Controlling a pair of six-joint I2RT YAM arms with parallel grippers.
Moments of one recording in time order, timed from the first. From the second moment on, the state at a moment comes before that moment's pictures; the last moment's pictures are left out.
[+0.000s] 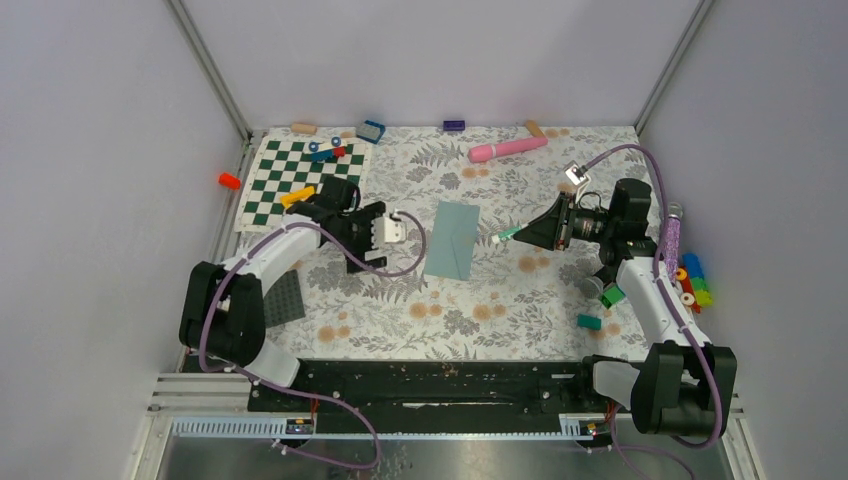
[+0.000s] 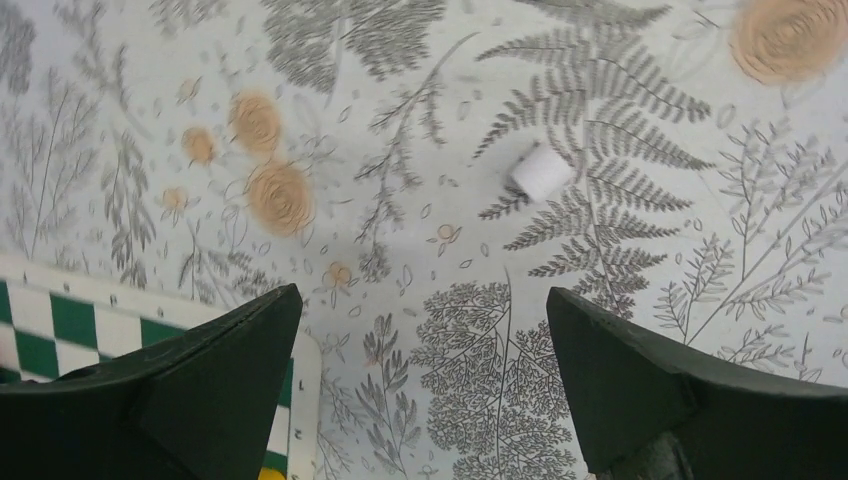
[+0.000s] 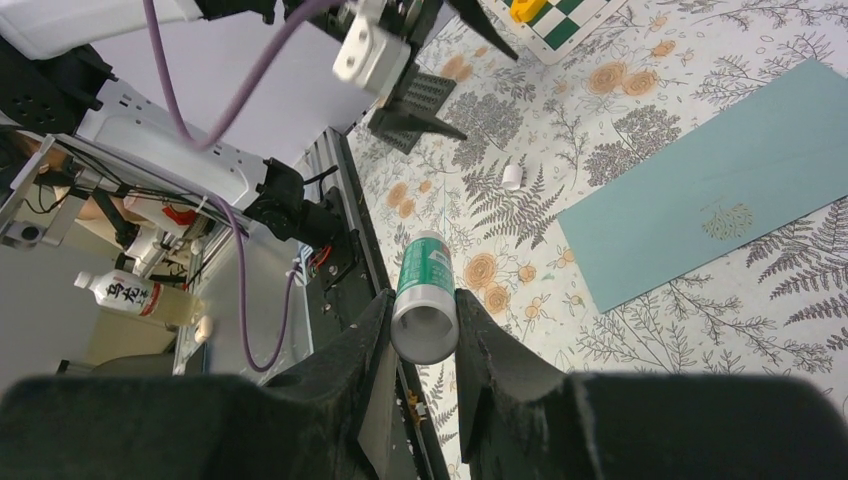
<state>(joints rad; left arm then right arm) -0.31 1.52 1.05 -0.60 0.49 1.09 -0.07 1.17 0.75 0.02 -1.32 0.33</state>
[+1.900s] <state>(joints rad) -0.54 1.84 1.20 -0.82 0.36 1.58 -0.07 1.17 0.76 -0.01 -1.32 0.31</state>
